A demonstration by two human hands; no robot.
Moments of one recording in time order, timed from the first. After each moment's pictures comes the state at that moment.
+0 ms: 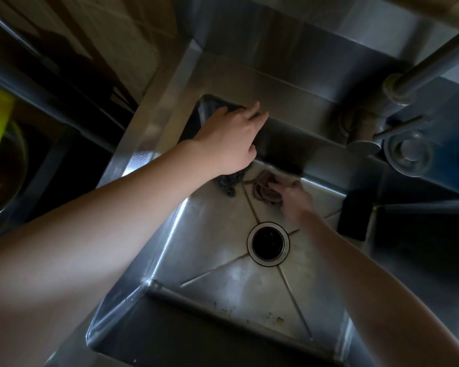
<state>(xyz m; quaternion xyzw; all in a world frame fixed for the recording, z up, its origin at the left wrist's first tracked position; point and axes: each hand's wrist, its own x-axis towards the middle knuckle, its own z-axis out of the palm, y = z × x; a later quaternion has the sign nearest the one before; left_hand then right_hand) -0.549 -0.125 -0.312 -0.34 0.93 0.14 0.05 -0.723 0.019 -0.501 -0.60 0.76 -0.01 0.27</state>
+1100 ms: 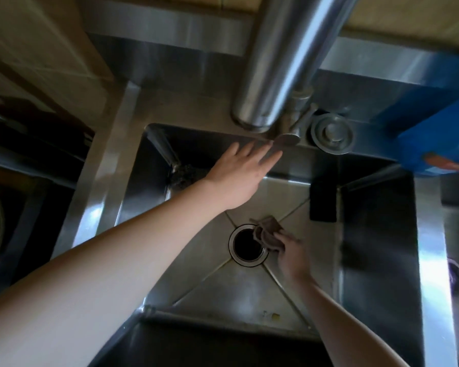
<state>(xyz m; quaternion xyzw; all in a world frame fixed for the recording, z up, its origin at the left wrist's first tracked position) -0.623 -0.055 -0.313 -0.17 0.98 0.02 0.08 -0.702 0.166 -0.490 -0.36 0.87 -0.12 0.33</state>
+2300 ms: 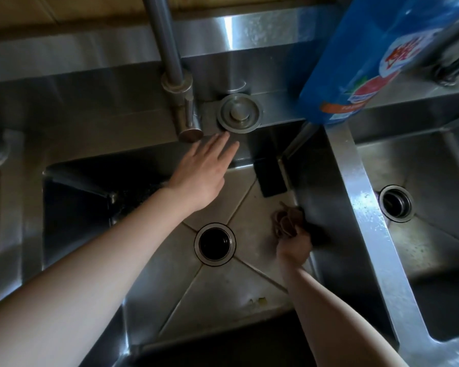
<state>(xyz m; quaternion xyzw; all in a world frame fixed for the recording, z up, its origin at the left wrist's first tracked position) -0.683 -0.027 -0.325 -0.09 0.99 0.07 0.07 -0.722 0.217 -0.484 0.18 0.93 -0.29 0.16</state>
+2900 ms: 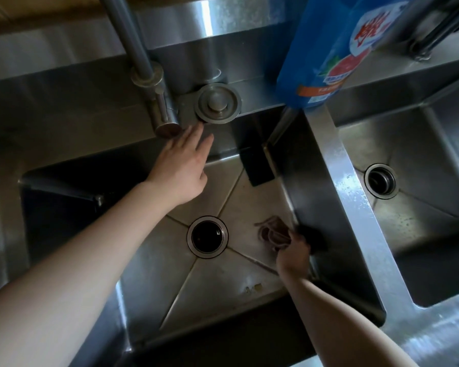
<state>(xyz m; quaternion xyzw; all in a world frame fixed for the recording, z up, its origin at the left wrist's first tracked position) -0.685 -0.029 -0.321 -0.11 0.98 0.07 0.12 -0.689 0.266 -0.473 0.07 0.95 -0.17 0.24</state>
